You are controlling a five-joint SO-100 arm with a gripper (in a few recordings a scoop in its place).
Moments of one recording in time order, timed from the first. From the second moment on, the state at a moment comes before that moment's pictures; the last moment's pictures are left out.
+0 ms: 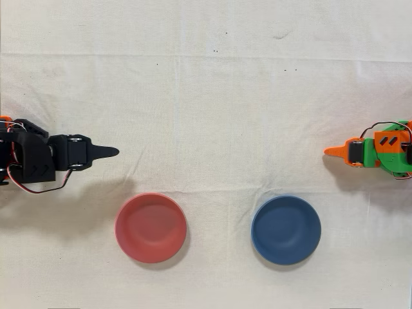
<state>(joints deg) -0.3 164.4 143.2 60.8 0.6</state>
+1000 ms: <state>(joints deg) -0.8 180.1 162.6 61.2 2.5</state>
